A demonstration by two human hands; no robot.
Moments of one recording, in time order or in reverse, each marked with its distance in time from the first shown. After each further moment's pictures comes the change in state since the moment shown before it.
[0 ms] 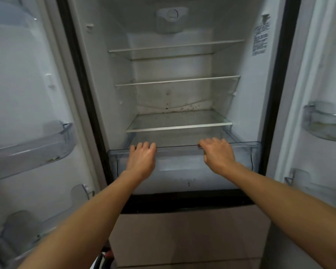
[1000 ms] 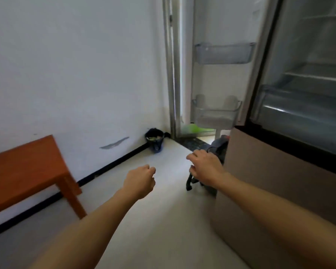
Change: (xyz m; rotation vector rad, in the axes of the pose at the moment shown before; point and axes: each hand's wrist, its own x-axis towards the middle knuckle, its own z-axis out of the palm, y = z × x) left_hand -0.528 -0.022 -0.080 0.076 -0.397 -0.801; right_hand -0.250 -0.319 -0.065 0.563 -0.247 -0.912
